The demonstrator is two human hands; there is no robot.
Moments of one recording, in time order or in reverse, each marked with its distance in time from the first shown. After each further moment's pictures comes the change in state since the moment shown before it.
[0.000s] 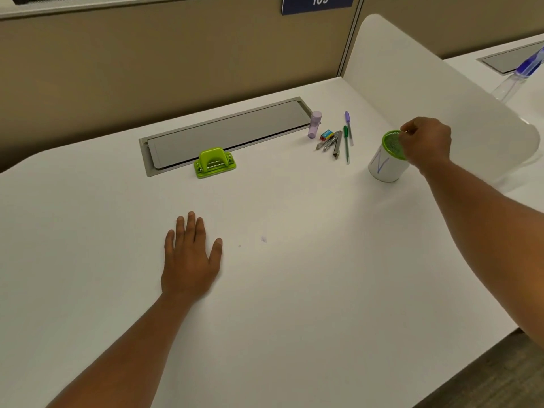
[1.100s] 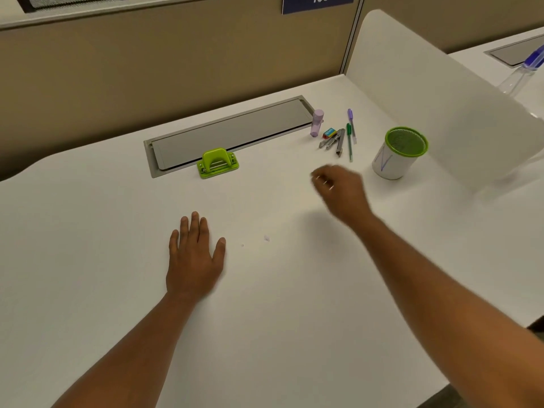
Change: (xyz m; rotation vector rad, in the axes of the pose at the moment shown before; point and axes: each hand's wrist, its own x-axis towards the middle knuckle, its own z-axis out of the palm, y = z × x) left_hand -0.001 0.002 -0.003 -0.047 -0.026 -0.009; right_hand -0.140 -0.057 0.067 0.219 -0.262 -0.389
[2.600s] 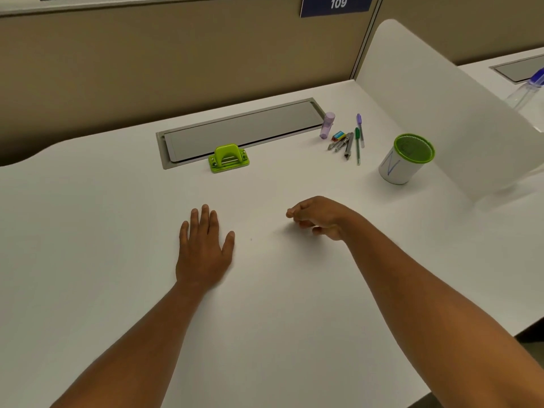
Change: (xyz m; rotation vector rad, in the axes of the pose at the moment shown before) left_hand -0.001 -0.002 -0.001 0.005 0.011 0.004; right_hand -0.015 -0.041 0.025 0.397 -0.753 0.607
